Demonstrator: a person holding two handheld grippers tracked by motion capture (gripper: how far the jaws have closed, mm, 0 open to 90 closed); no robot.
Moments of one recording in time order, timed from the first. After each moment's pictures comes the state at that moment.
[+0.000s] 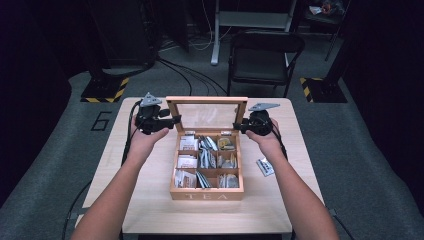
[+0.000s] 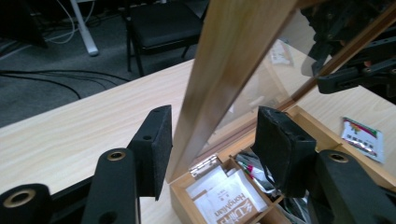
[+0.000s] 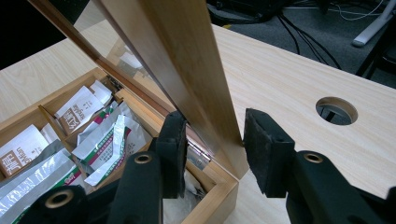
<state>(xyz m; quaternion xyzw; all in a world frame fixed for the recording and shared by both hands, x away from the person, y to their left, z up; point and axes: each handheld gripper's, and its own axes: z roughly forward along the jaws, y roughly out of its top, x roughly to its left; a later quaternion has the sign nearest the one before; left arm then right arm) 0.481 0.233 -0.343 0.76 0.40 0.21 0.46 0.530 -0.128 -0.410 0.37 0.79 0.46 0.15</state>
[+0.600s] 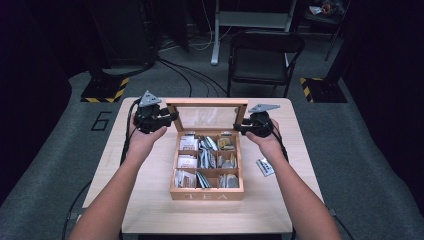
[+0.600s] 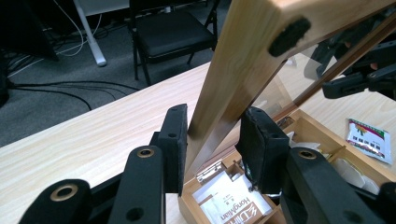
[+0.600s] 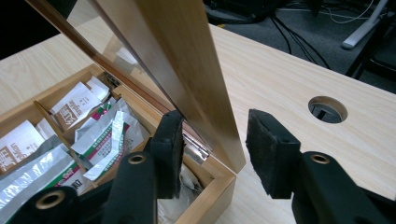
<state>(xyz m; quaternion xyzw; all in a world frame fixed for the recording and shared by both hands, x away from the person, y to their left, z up) 0.473 0.233 -0.335 0.77 0.39 0.23 0.46 0.521 -0.128 -0.407 0.37 0.79 0.45 0.17</state>
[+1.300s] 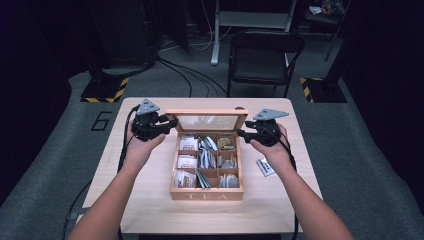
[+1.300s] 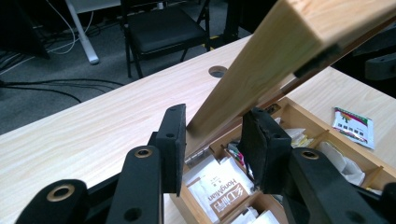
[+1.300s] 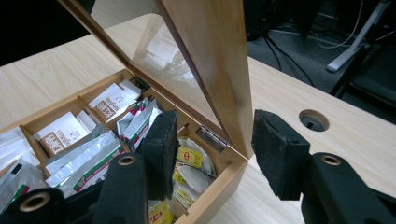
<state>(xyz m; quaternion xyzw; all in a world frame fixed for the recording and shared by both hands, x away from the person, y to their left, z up) 0.454 0.236 -0.344 0.77 0.38 0.22 0.46 0.466 -0.132 -0.374 0.34 0.80 0.45 0.21</state>
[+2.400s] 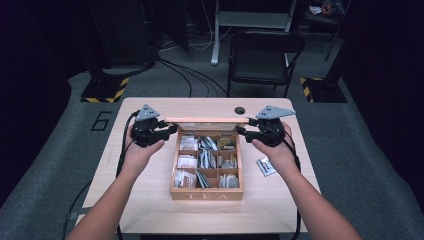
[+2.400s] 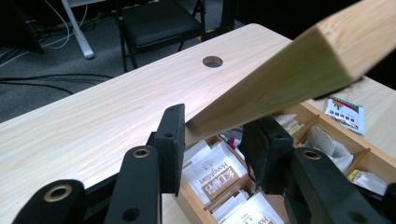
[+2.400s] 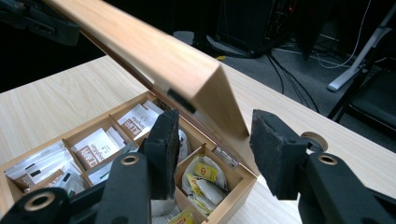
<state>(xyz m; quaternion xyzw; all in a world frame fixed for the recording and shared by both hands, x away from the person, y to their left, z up) 0.441 0.237 -0.349 0.78 0.38 0.22 0.45 0.441 -0.129 -0.339 0.32 0.79 0.48 0.21</state>
